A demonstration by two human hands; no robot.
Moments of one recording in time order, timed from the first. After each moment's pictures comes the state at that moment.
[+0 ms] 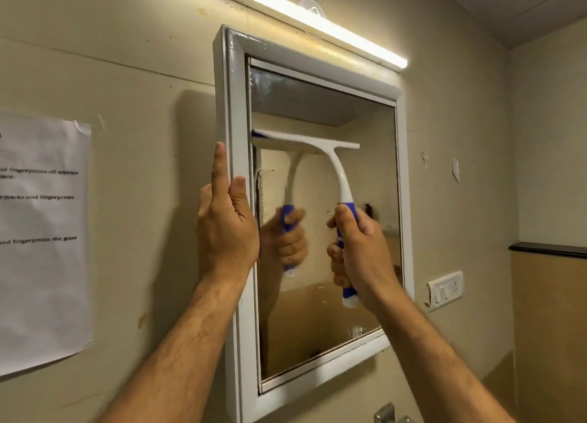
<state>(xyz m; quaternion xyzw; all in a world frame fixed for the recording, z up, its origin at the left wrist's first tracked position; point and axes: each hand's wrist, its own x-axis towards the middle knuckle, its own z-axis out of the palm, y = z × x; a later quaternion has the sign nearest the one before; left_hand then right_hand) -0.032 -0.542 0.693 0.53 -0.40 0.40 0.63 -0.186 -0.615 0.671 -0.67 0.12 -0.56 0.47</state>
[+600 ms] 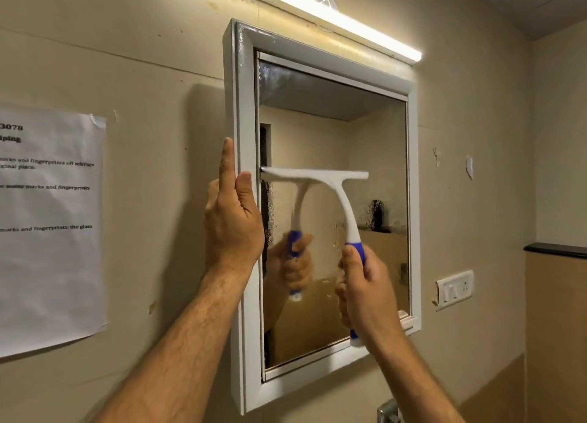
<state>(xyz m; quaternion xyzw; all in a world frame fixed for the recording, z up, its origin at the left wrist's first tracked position) -0.028 -0.545 0.692 0.52 -0.40 0.41 0.63 -0.188 -0.611 0.616 -0.68 0.14 -0.57 0.44</state>
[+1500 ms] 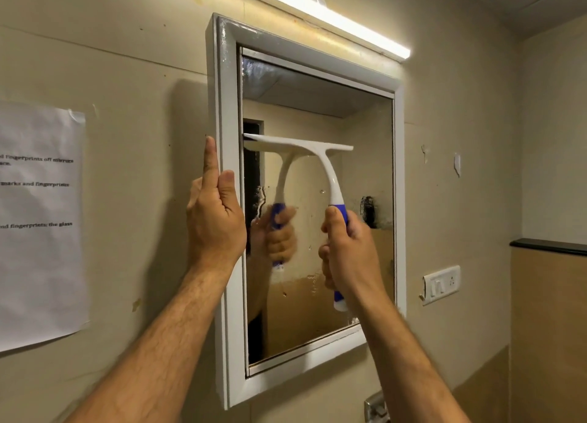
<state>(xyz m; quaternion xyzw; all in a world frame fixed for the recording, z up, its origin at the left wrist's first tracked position) -0.028 -0.544 0.691 0.53 -0.39 0.43 0.62 -0.191 -0.609 0.658 -0.68 0.14 -0.57 0.45</state>
